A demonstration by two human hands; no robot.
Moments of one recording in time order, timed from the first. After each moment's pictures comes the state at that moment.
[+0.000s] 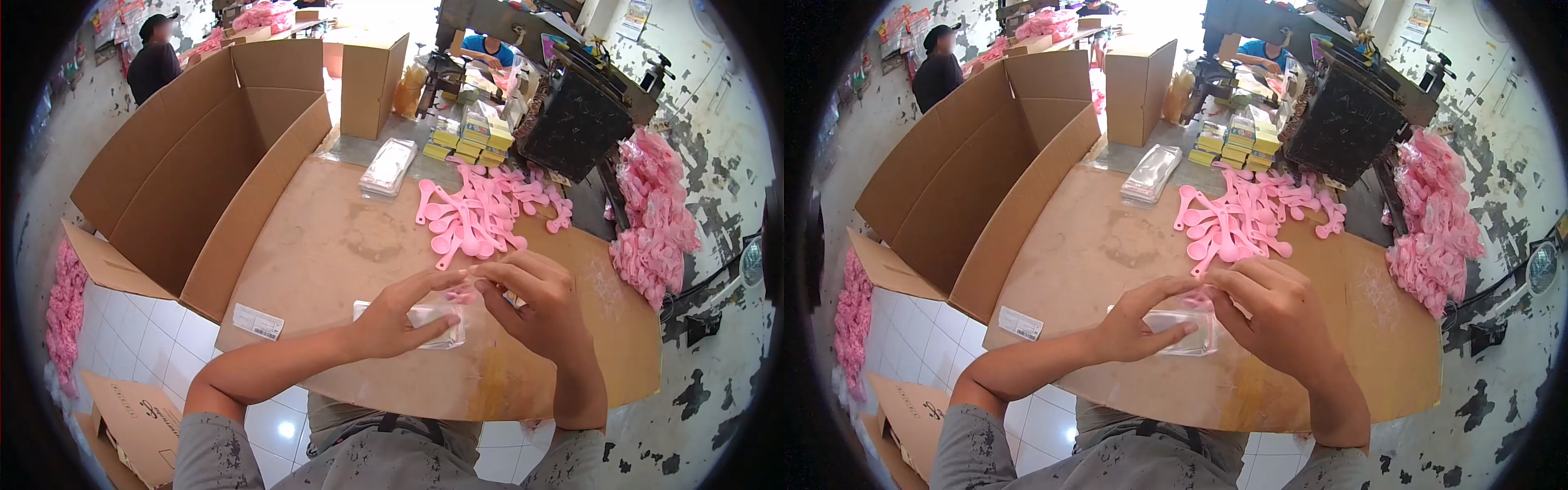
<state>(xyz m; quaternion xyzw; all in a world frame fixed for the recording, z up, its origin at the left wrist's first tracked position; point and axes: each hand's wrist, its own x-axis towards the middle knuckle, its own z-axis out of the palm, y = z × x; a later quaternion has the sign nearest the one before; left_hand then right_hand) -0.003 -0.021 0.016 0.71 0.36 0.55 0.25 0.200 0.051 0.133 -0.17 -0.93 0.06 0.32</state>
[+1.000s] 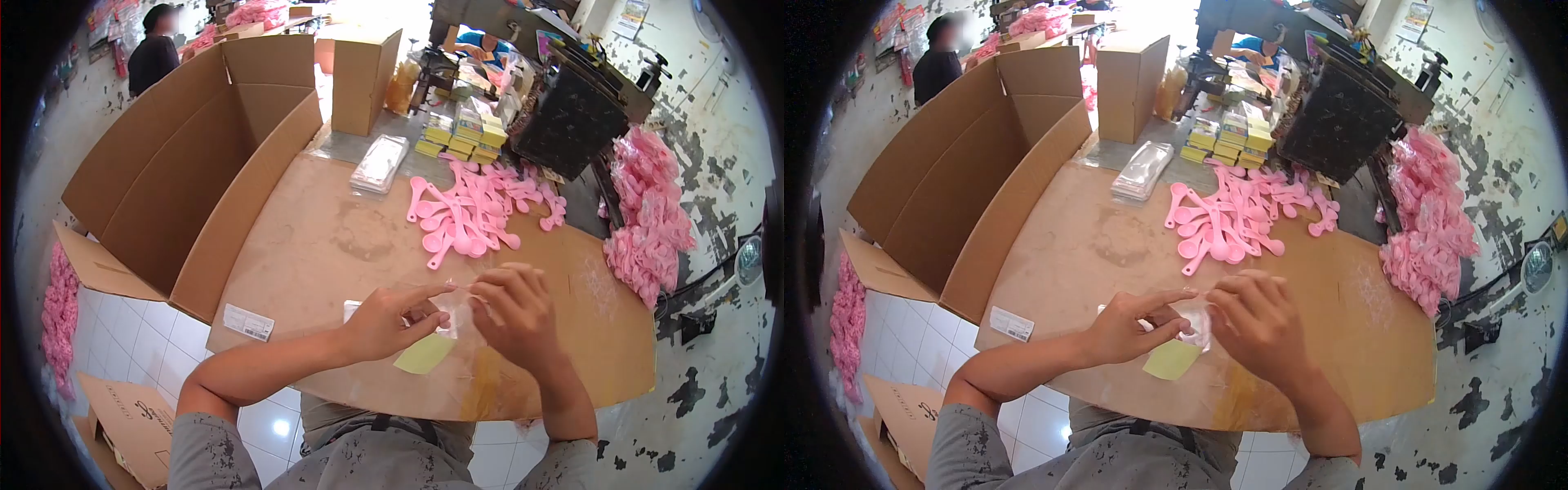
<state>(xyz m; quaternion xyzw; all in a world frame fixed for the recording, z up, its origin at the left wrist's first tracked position) -0.002 -0.022 0.009 0.70 0.40 0.50 0.33 0.217 0.051 0.088 -0.17 -0.93 -0.07 0.32</state>
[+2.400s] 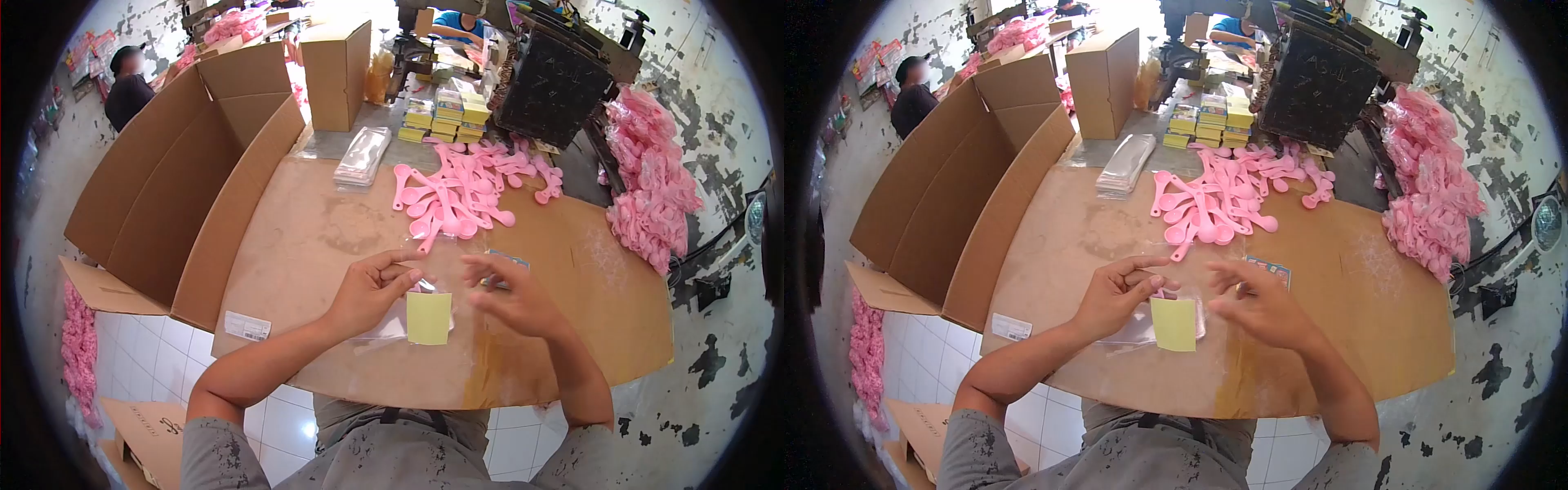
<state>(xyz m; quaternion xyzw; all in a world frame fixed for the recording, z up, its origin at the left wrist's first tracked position) -0.005 0.000 -0.007 0.49 0.41 0.54 0.55 0.258 0.079 0.051 -0.29 -0.82 0.42 0.25</state>
